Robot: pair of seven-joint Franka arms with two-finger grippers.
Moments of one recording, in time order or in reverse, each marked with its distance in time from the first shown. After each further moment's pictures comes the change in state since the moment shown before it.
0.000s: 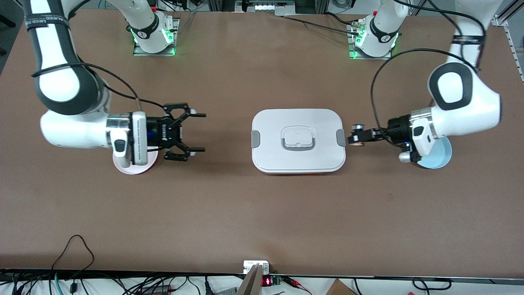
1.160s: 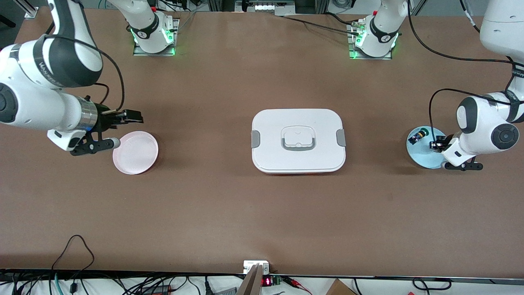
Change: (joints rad) left arm 0.190 0.293 0.095 -0.013 0.807 0.330 -0.025; right arm -0.012 -0.111 0.010 0.027 -1.109 -0.132 1.178
